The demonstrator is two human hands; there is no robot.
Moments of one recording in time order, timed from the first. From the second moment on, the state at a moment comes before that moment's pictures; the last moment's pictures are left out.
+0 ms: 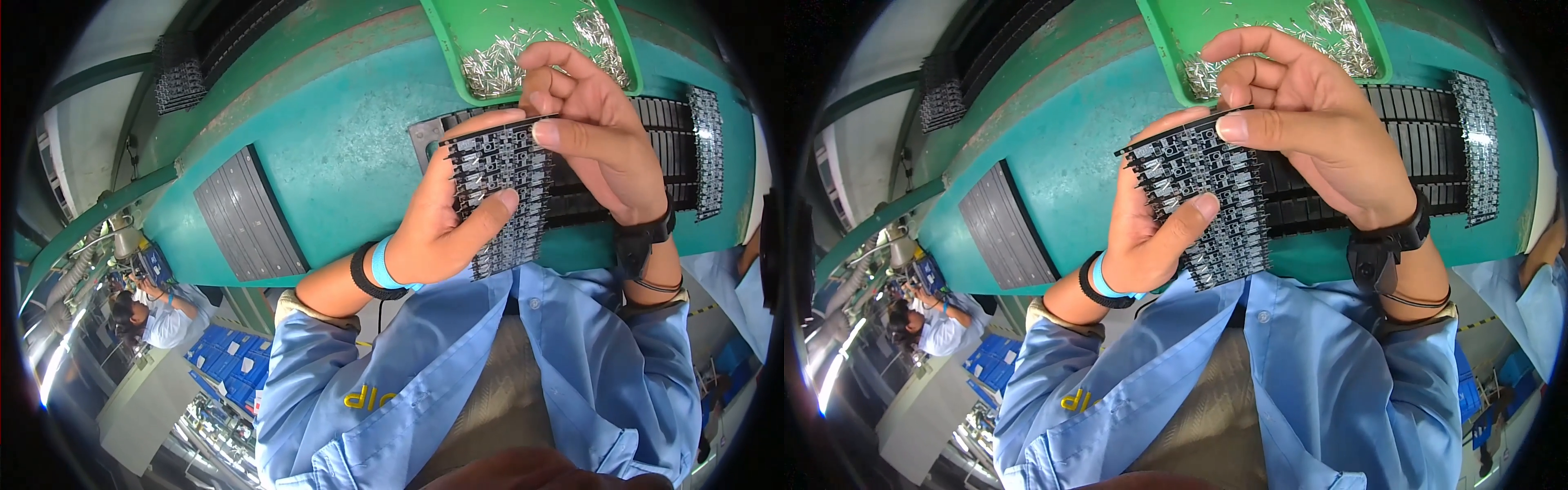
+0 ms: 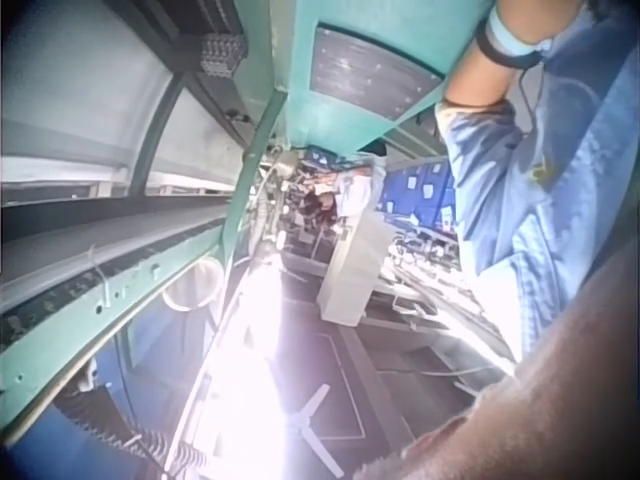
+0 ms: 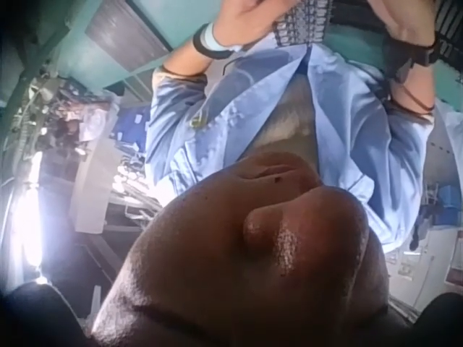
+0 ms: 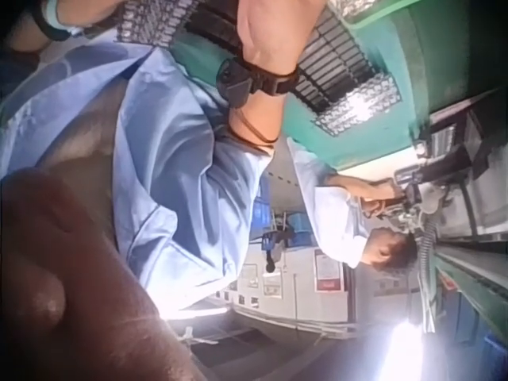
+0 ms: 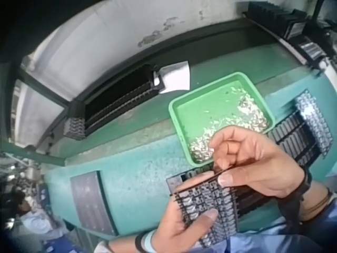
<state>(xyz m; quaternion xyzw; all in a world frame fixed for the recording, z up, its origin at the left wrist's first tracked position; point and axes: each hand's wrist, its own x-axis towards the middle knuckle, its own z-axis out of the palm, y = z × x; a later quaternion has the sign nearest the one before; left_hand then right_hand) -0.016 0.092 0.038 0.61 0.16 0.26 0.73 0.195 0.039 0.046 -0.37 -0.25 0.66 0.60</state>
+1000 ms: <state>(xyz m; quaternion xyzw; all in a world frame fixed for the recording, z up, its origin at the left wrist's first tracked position) -0.011 0.098 0.038 0.55 0.26 0.25 0.75 0.226 0.054 0.051 -0.65 -0.53 0.31 0.44</state>
